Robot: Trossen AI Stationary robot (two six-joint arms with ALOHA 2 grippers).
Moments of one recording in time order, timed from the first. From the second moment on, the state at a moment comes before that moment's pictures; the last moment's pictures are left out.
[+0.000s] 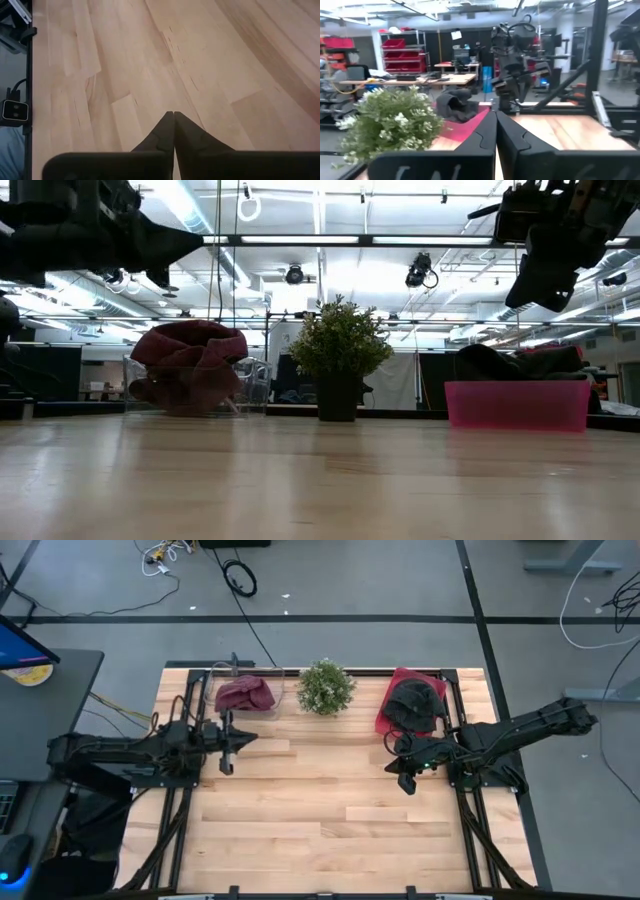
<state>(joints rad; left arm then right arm) 0.10 0.46 0.07 0.57 -0.04 0.03 0.21 0.93 0.63 -0.50 0.10 0.63</state>
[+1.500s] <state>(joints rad) -0.04 0.00 0.12 0.07 -0.21 0.10 0.21 0.93 0.63 -0.53 0.09 0.65</state>
